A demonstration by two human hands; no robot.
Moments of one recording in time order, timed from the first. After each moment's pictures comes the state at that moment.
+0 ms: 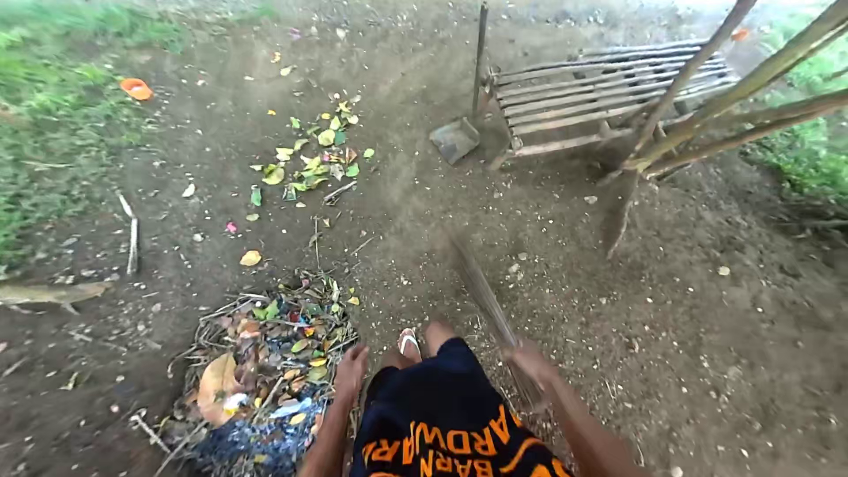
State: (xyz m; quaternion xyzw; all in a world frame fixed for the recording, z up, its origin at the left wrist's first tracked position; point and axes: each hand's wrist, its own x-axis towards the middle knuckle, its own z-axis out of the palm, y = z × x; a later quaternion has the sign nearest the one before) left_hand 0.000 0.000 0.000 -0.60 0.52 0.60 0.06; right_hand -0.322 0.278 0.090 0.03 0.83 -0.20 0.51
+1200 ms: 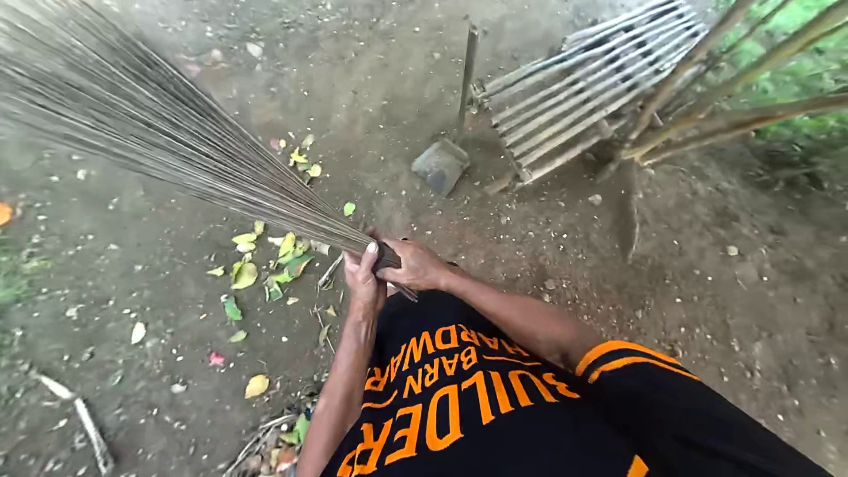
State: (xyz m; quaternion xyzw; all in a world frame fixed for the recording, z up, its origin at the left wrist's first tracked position) left_hand -0.465 -0.525 0.067 -0.34 0.39 0.82 -0.25; right_hand -0.575 -0.439 0.106 -0.39 0.77 -0.27 0.42
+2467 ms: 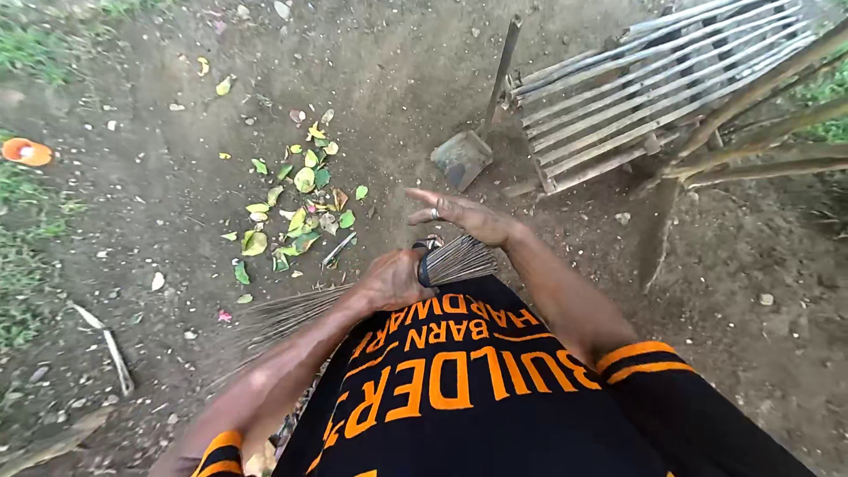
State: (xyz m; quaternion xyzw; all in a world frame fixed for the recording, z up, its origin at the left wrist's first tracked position) left_hand -0.558 -0.547 0.164 -0.14 0.84 0.42 0.29; right_hand -0.736 -0.428 0.179 -0.41 0.64 -0.43 0.49
